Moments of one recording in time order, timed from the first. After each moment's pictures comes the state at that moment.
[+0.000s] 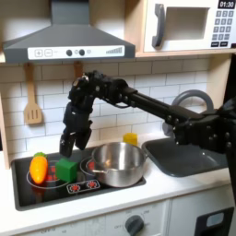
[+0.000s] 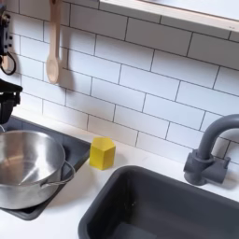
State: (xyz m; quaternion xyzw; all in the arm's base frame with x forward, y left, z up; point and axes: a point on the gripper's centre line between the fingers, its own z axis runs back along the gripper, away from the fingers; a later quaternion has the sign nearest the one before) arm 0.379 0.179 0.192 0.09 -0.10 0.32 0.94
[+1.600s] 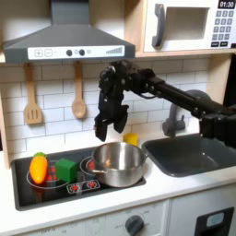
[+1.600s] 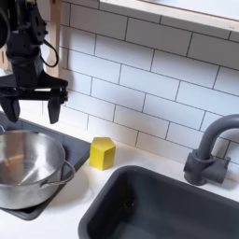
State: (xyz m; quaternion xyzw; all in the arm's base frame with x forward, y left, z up) arm 0.379 0.090 0.215 -0.02 -0.13 0.19 0.97
